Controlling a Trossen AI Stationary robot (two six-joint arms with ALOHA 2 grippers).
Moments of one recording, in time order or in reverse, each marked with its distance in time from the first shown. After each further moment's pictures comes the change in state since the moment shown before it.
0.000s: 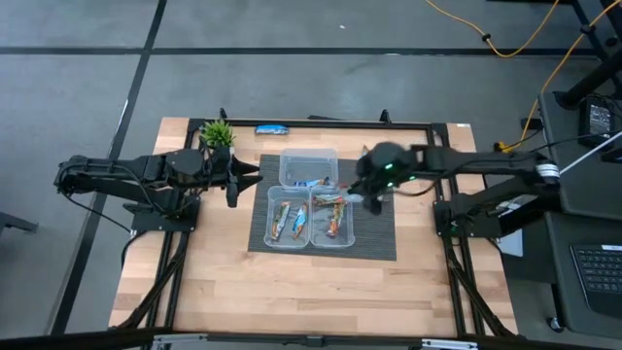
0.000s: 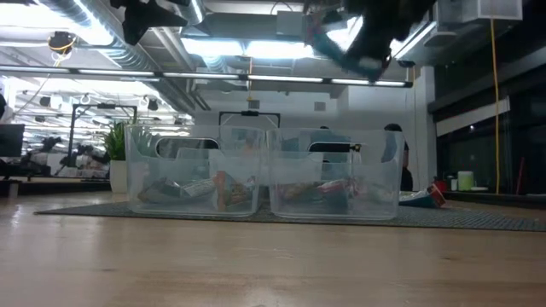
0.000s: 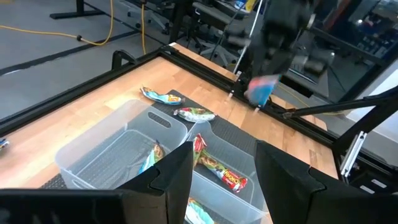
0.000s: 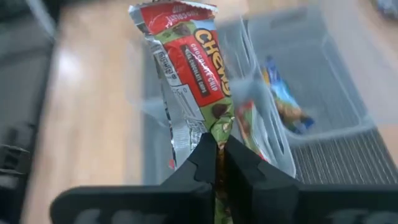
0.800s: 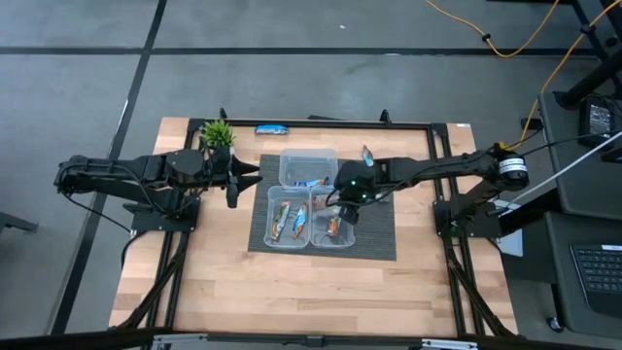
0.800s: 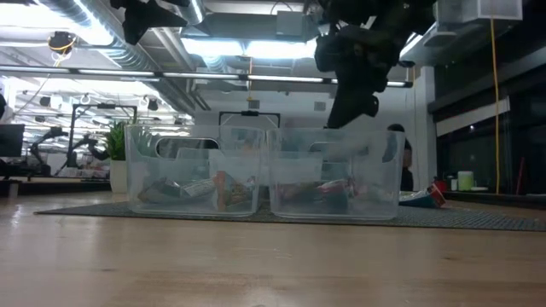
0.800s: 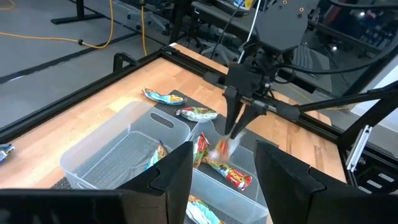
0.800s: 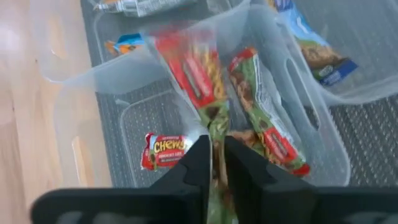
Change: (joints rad) left arm 0.000 0.000 0.000 -0.005 -0.001 0.036; right arm 0.021 0.290 0.000 0.058 0.043 0.141
